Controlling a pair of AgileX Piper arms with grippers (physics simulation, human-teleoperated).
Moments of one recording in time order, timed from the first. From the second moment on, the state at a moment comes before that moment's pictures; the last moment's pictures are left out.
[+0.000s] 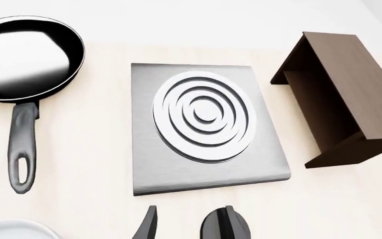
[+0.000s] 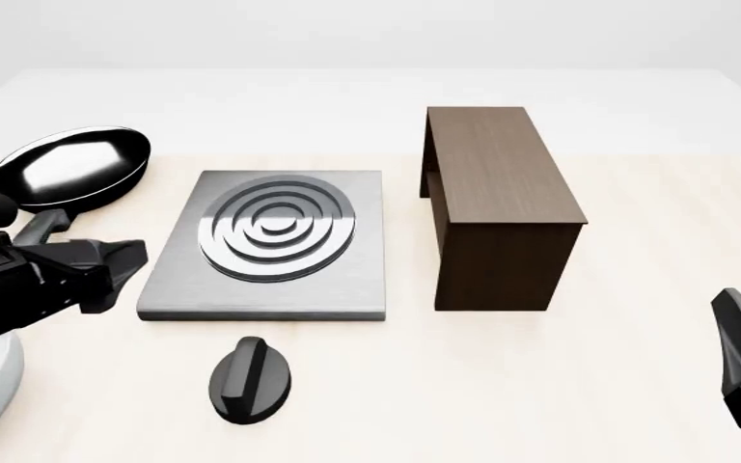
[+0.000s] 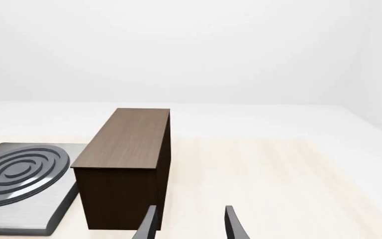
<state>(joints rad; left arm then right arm) -0.24 0.74 -0.43 0.26 -0.20 0.01 0.01 0.00 0.00 -0.01</state>
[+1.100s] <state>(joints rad) -0.36 1.04 -0.16 -0.09 -0.32 0.01 0.01 0.00 0.00 -0.01</state>
